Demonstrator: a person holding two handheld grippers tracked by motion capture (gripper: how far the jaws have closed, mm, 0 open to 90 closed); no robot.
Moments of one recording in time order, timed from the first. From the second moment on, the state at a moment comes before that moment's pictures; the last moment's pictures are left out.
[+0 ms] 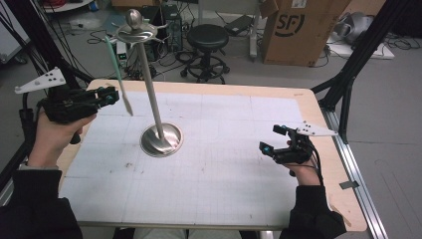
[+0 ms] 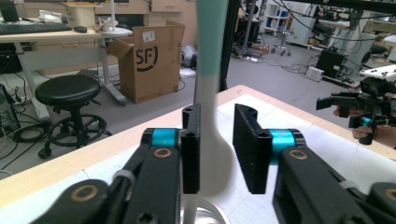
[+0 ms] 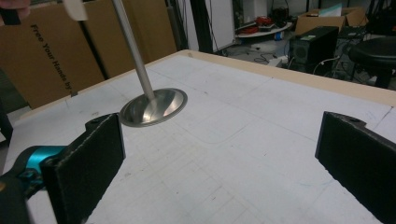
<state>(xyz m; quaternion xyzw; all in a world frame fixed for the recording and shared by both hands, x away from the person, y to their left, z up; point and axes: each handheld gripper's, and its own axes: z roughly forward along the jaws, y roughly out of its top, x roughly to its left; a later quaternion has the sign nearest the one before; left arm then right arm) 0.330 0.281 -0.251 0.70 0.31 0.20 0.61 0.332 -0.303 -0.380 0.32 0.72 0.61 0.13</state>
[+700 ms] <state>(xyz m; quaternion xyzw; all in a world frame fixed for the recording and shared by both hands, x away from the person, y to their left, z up) 0.319 0.273 -0.293 0.71 0.27 0.20 0.62 0.313 -0.313 -0.382 0.33 0.72 0.60 0.14</state>
